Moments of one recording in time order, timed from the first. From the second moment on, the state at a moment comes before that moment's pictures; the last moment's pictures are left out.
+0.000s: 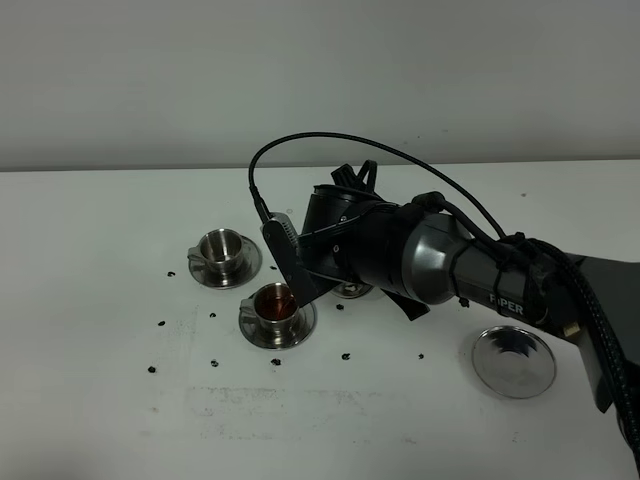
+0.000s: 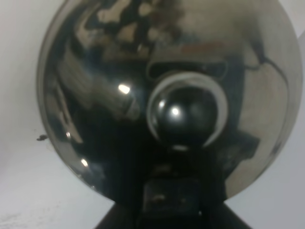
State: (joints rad) left arm 0.05 0.00 -0.46 -0.04 1.06 -0.03; right arm 0.79 2.14 -1.66 -0.80 1.01 -0.77
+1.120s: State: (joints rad) left arm 0.05 0.00 -0.46 -0.04 1.06 -0.03; right arm 0.79 2.14 -1.66 -0.85 1.01 -0.78
